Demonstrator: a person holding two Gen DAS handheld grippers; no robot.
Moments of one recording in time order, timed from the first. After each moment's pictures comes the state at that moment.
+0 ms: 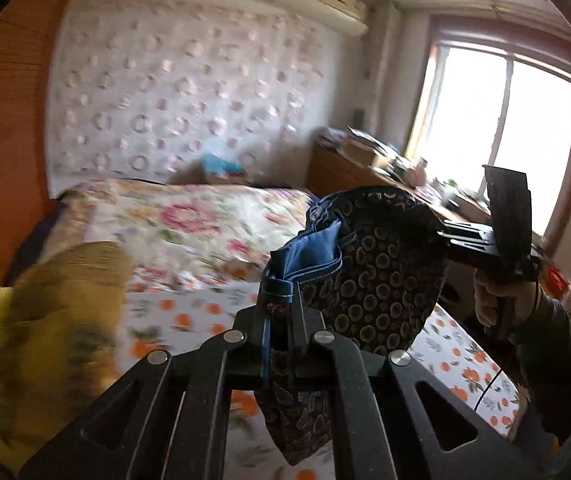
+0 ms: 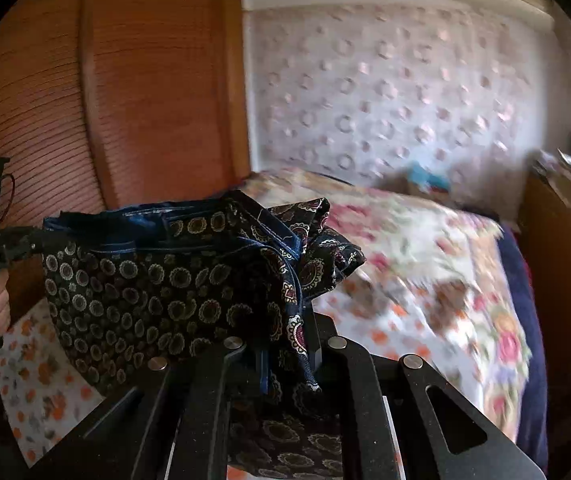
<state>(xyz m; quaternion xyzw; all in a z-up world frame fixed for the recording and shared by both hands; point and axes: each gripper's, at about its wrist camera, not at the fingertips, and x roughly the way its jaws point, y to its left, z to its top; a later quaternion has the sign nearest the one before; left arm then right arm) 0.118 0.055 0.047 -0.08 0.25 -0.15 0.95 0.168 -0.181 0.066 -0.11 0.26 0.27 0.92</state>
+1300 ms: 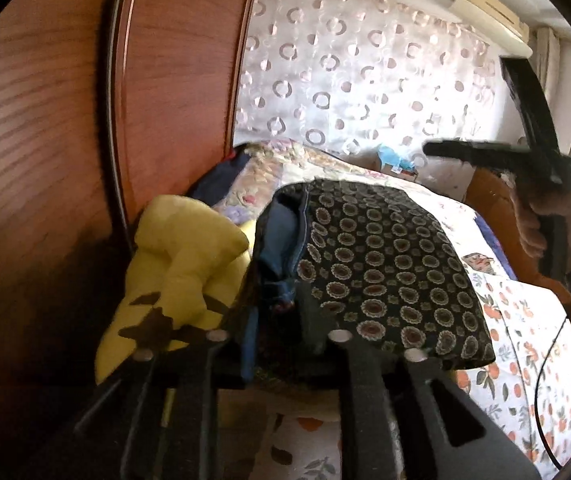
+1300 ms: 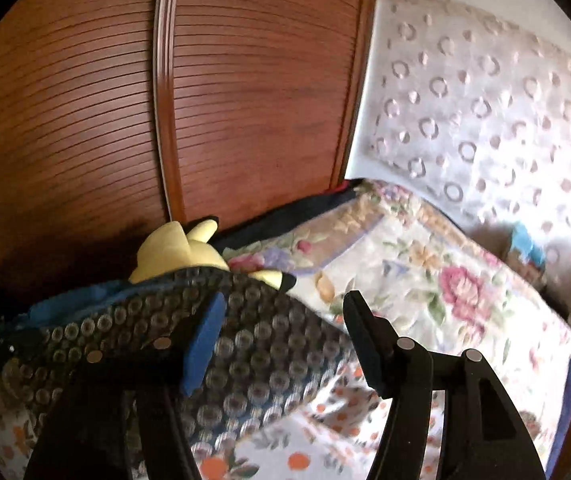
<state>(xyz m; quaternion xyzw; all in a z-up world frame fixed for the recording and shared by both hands) 0.083 0.231 -0.037 -0.12 0.29 0.14 0.94 0.379 0.117 0.019 -0.21 0.27 0.40 0.85</state>
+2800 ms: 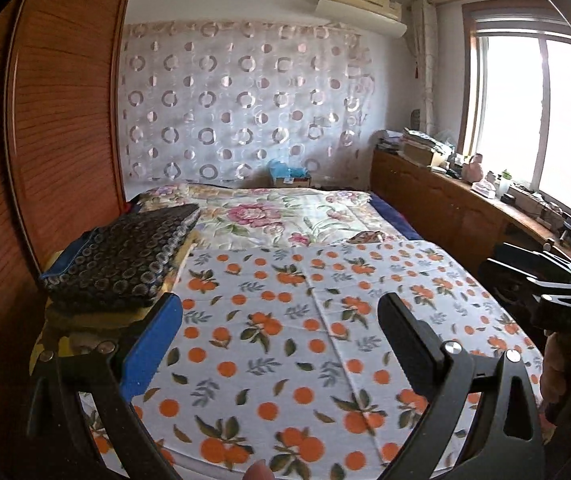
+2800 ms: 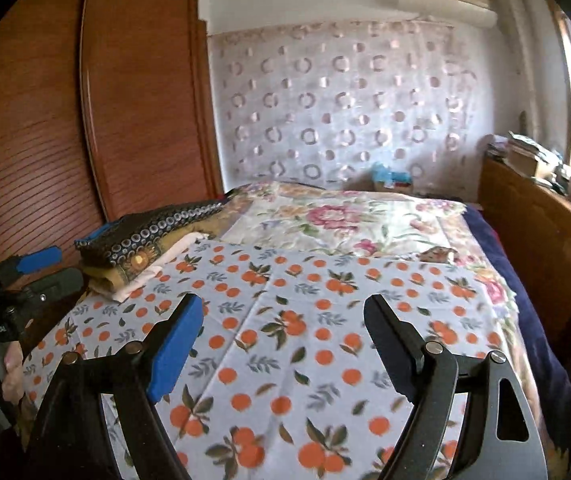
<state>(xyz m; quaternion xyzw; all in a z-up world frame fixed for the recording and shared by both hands) 0.007 -0.007 0.031 -0.03 0.24 -0.02 0.97 0.009 -0.167 0.034 -0.03 0.21 0.21 0.96</state>
